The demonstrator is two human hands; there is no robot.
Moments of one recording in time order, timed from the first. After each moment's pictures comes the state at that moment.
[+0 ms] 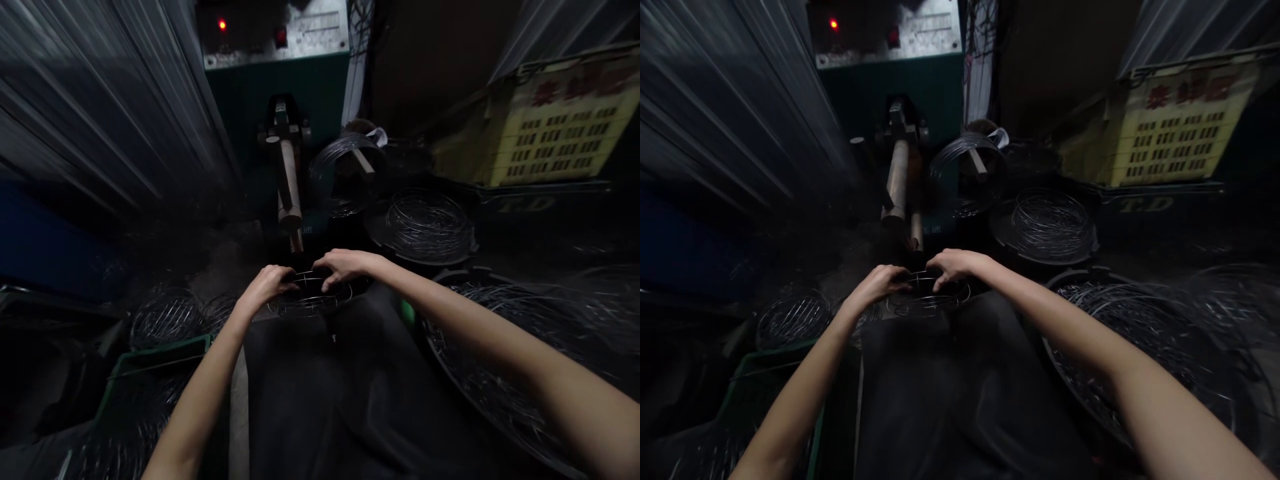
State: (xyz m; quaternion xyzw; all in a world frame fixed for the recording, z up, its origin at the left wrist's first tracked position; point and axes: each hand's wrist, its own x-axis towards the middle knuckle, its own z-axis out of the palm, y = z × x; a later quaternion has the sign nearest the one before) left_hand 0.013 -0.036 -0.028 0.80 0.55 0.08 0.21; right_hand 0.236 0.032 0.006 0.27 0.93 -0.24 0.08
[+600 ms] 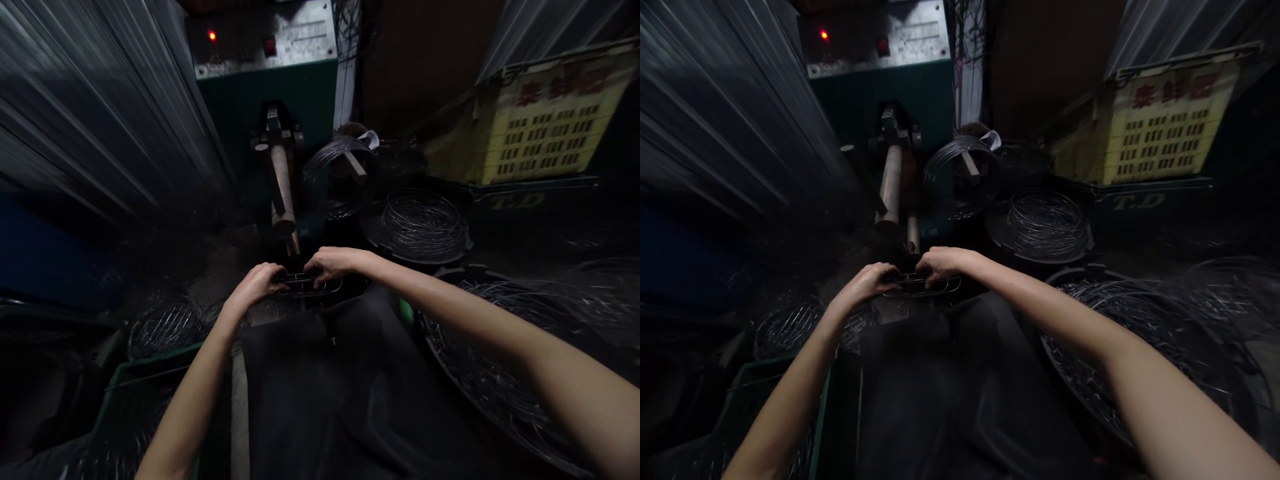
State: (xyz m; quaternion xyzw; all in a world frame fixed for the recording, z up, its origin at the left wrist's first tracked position) left_hand 0.007 -0.035 -0.005 0.82 0.55 0.06 0.17; right_hand 0.225 0.034 0.019 0.22 0.94 -0.24 0.08
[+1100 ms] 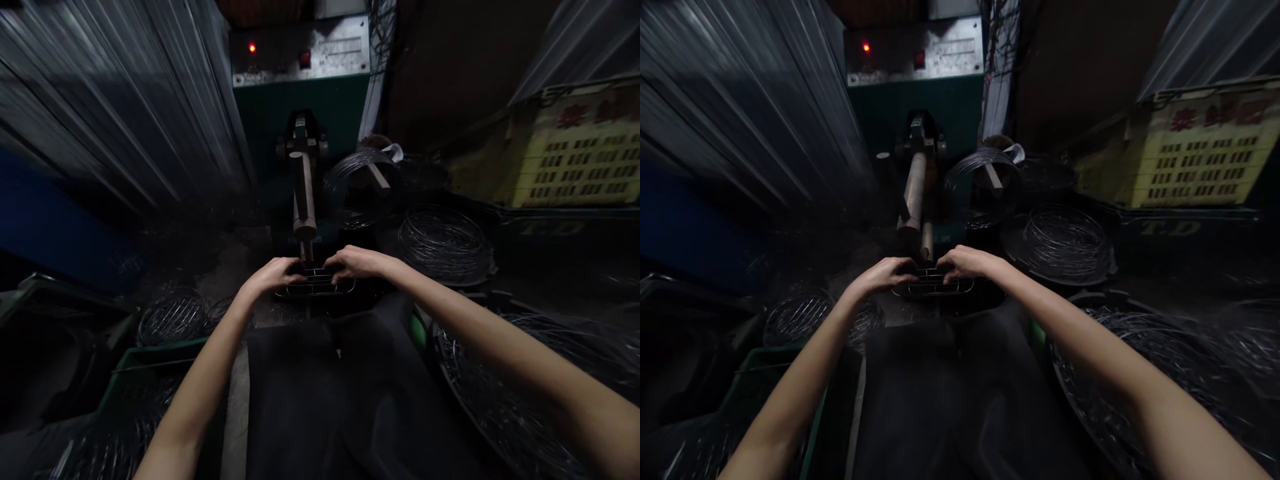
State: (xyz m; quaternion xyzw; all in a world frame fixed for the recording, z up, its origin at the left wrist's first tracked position) left_hand 0.009 -0.016 0.009 0.79 0.54 0.11 0.27; right_hand 0.238 0.054 0.017 0.25 0.94 -0.24 0.03
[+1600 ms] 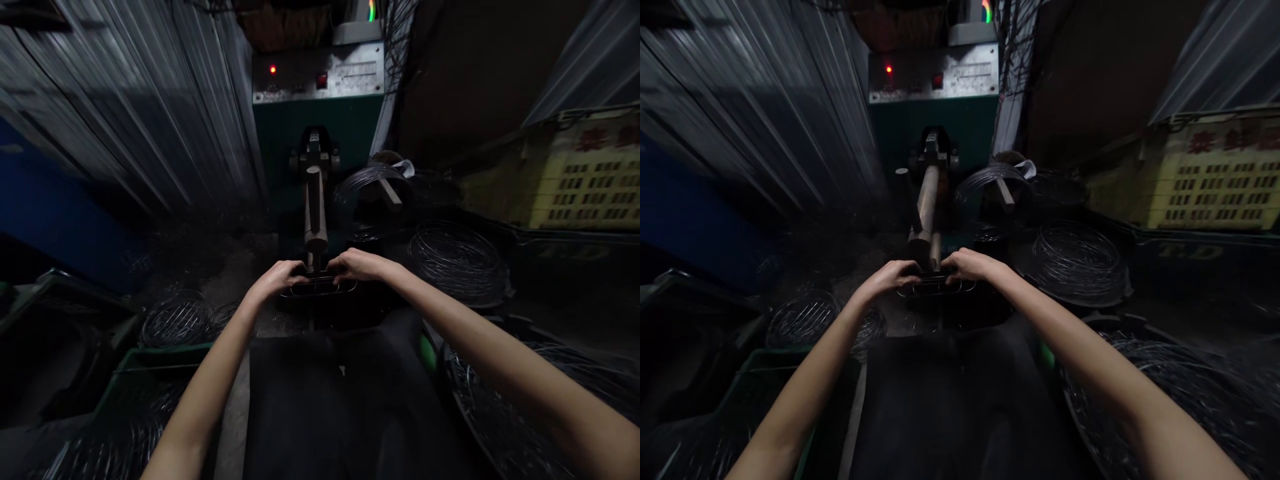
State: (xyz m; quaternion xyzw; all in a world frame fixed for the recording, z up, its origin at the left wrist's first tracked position) left_hand -0.002 -0.007 0.003 0.76 0.57 0.16 0.27; right_hand 0.223 0.075 0.022 0.24 0.94 -0.24 0.03
